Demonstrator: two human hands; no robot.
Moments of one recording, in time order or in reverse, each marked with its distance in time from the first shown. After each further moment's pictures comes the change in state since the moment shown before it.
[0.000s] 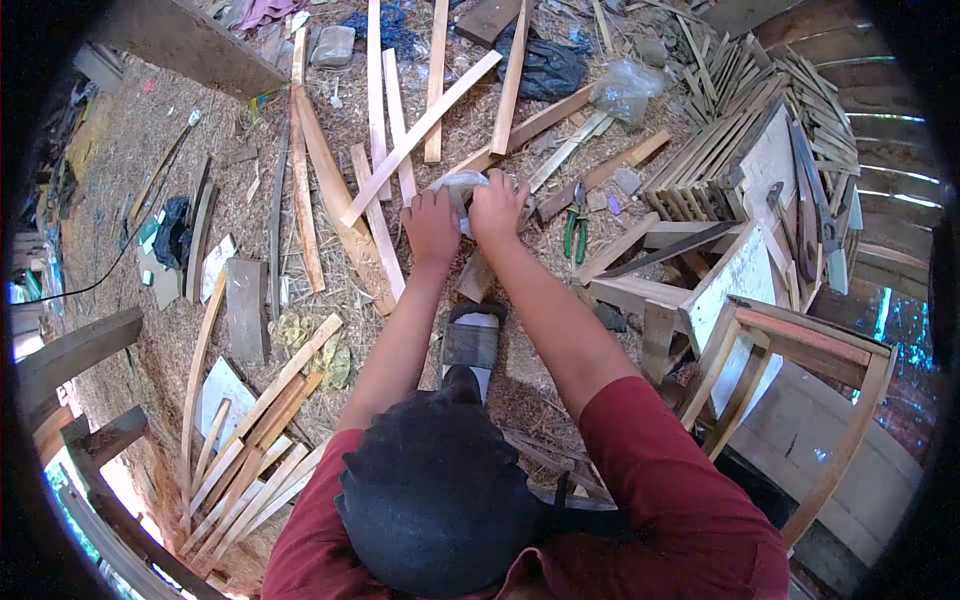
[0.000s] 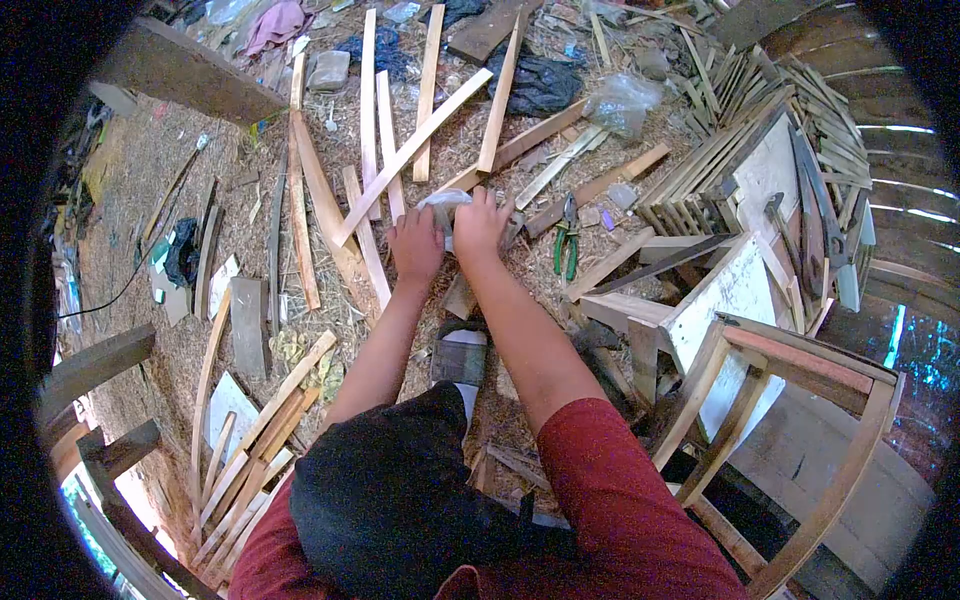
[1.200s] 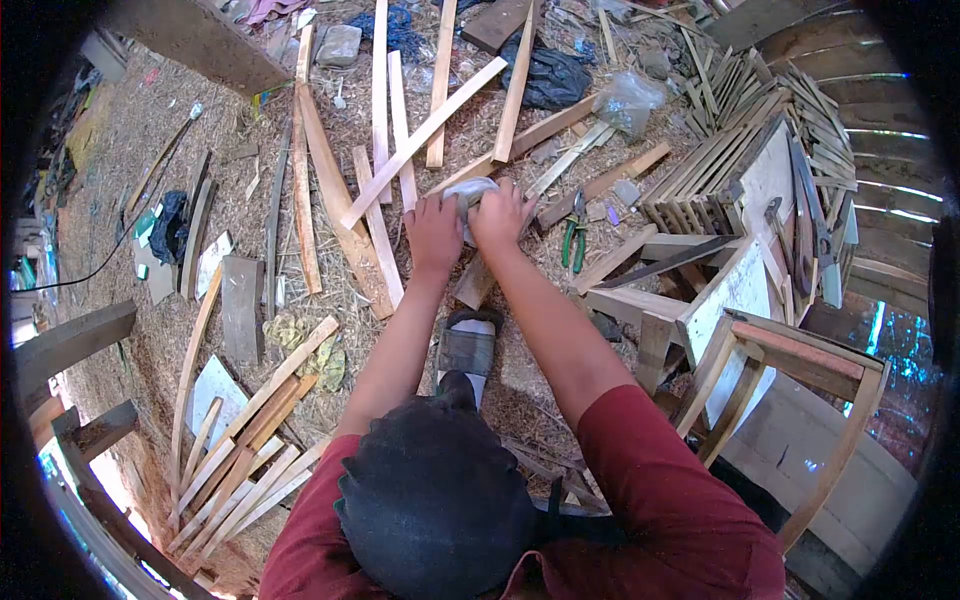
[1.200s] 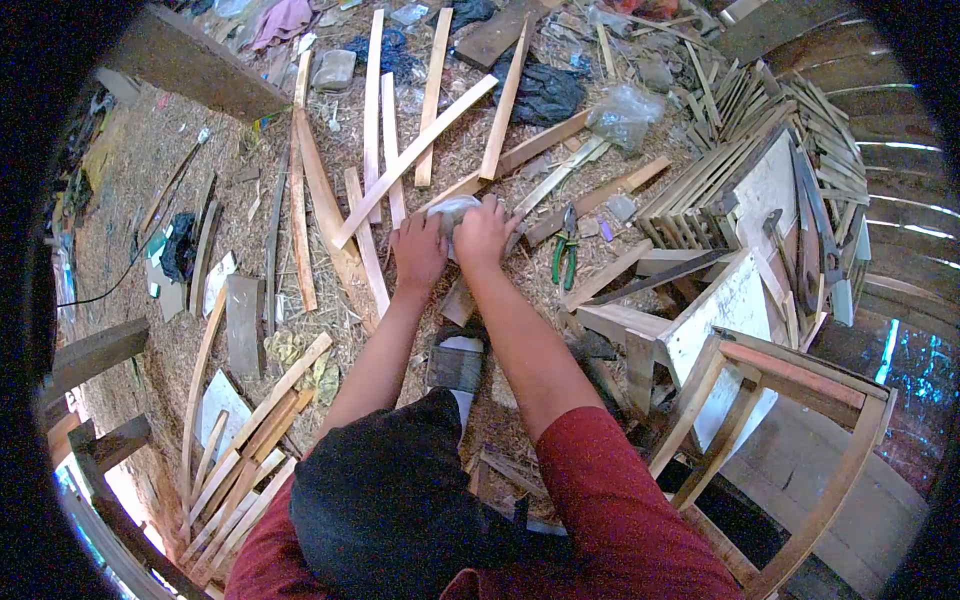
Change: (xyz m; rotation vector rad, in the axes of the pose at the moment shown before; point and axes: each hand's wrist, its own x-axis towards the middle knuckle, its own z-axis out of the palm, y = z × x) left_hand -0.003 0.005 -0.007 -0.070 0.056 0.067; right_hand 0.000 -0.003 -0.009 0.042 -0.055 0.157
